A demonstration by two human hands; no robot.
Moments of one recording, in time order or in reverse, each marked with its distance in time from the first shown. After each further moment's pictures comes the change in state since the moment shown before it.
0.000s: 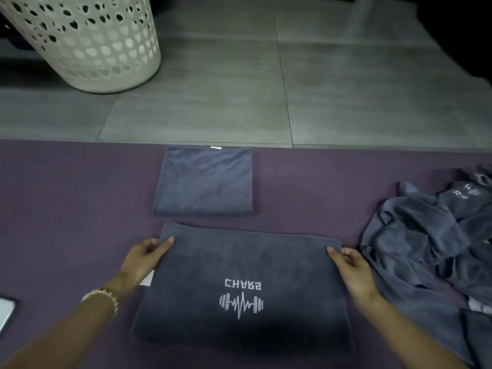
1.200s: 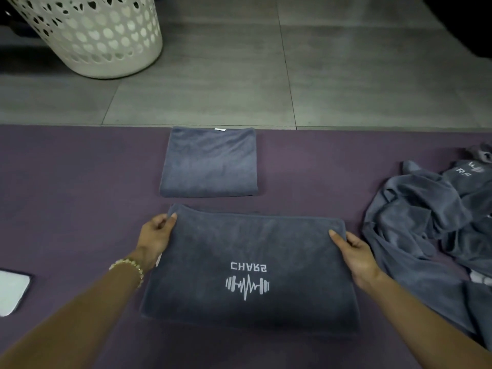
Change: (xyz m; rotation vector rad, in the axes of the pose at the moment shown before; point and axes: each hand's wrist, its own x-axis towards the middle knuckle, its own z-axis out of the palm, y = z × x) left_hand -0.006 -0.003 0.015 -0.101 0.167 0.079; right_hand -0.018 0.005 0.002 0.269 -0.118 0.179
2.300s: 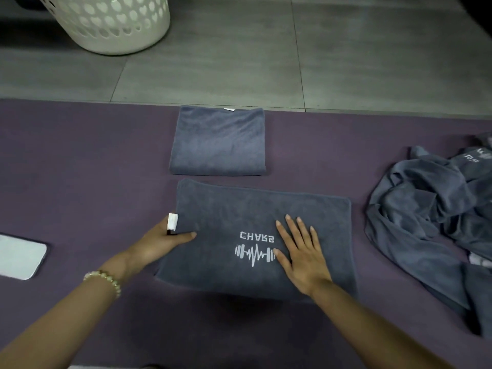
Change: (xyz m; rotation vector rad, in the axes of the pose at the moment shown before) left_hand -0.066 0.009 -0.039 0.159 -0.491 -0.063; right_hand -0.045 0.075 0.061 -1.417 -0.203 -0.811
